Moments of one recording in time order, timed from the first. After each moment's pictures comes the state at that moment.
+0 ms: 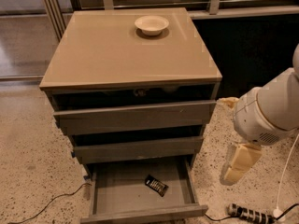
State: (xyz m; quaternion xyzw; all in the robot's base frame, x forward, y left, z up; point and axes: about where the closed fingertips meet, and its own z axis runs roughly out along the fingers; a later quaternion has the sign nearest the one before) arm 0.399 -0.168 0.840 -0.64 0.74 0.04 0.19
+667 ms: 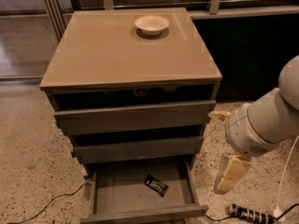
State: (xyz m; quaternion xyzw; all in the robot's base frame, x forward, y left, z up) arm 0.397 -0.159 0.799 -0.65 0.73 0.08 0.20
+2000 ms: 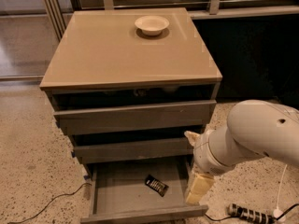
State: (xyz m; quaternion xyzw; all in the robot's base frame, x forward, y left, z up) arm 0.402 -0.107 0.712 -0.65 0.73 0.08 0.20
